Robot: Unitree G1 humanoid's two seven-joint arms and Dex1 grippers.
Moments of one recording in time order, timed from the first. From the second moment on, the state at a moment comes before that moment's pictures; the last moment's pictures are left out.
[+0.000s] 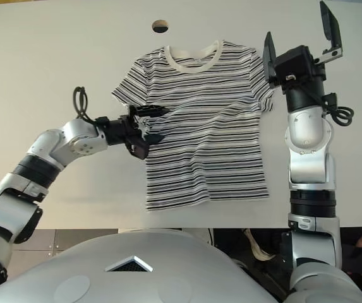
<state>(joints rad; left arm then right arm) -0.38 0.59 -0.57 0.38 0.72 -0.79 -0.30 -0.10 -0.55 -0.03 0.00 -0.29 -0.22 0.04</state>
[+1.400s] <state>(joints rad) -0.06 0.64 0.01 0.19 0.42 -0.40 -0.03 0.43 -0.84 0.17 -0.22 -0.42 -0.66 0.49</state>
